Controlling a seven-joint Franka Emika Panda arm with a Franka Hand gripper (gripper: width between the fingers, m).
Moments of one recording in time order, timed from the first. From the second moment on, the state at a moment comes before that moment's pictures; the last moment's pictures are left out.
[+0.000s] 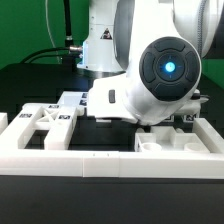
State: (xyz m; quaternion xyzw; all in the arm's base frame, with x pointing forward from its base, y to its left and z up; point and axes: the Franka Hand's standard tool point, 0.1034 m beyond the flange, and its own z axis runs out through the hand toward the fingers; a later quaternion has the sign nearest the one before) arm 0.473 0.041 0.011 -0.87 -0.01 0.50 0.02
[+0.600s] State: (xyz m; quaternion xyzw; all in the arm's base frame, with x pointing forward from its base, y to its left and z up) arm 0.476 0.039 0.011 -0.87 -0.02 0.49 0.03
